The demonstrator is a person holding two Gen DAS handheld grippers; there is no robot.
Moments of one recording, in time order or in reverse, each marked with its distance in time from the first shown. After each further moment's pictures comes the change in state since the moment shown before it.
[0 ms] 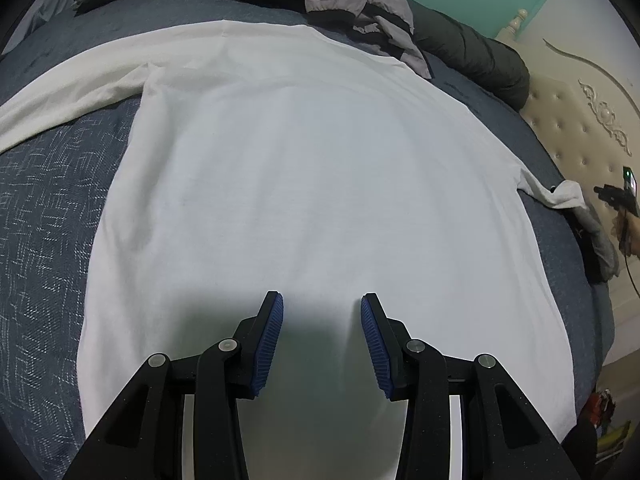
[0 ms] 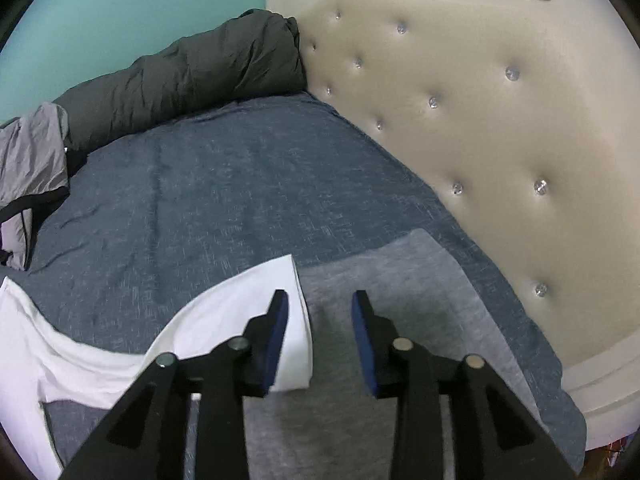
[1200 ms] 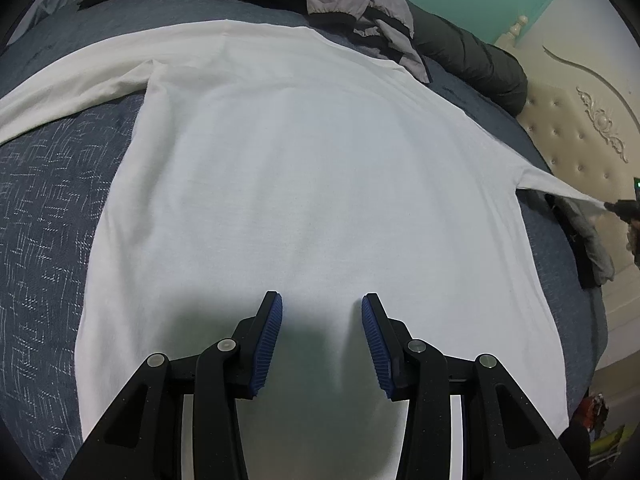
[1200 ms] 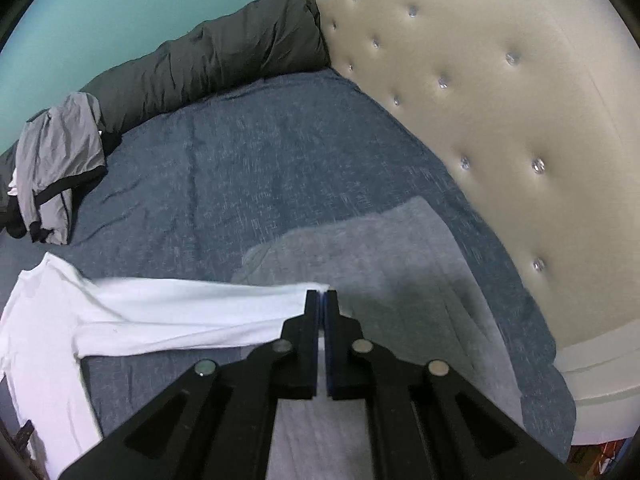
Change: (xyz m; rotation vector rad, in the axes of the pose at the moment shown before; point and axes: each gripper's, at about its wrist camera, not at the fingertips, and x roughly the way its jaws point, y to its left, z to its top) left arm -0.005 0.001 -0.003 -0.017 -0.005 -0.024; right arm -0.051 -0.019 -0.003 -0.023 0.144 0.101
